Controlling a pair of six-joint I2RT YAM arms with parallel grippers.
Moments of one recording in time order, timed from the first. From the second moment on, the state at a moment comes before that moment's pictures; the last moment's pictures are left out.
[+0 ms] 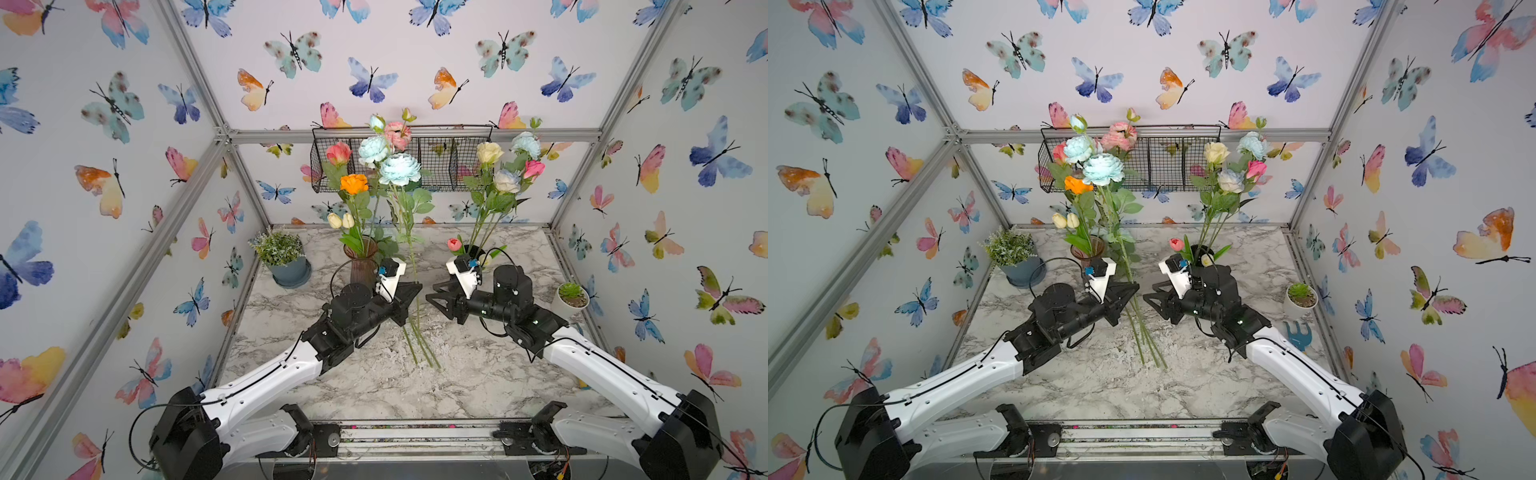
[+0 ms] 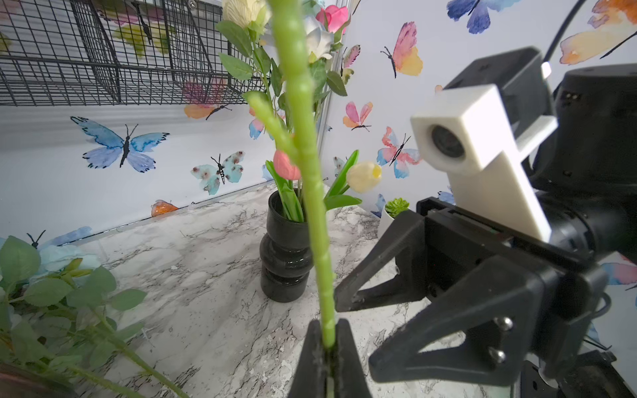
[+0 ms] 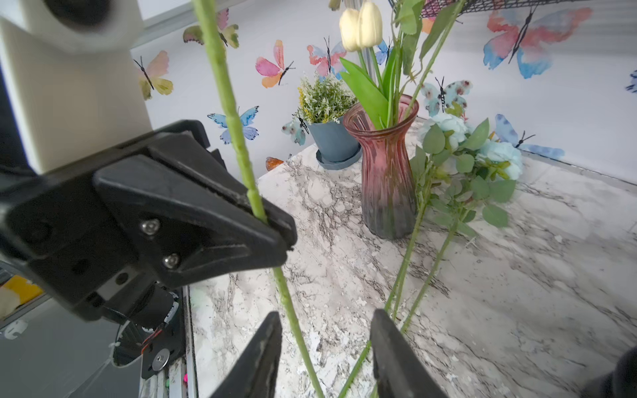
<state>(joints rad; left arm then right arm) -0.82 1.13 0.77 0.26 0.11 -0.22 0.64 1.15 0.83 0.01 -0.52 0.13</state>
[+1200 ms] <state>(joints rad) -0.81 1.07 0.68 0.29 0.02 -0.24 0.73 1.21 0.85 -0.05 -0.36 0.19</state>
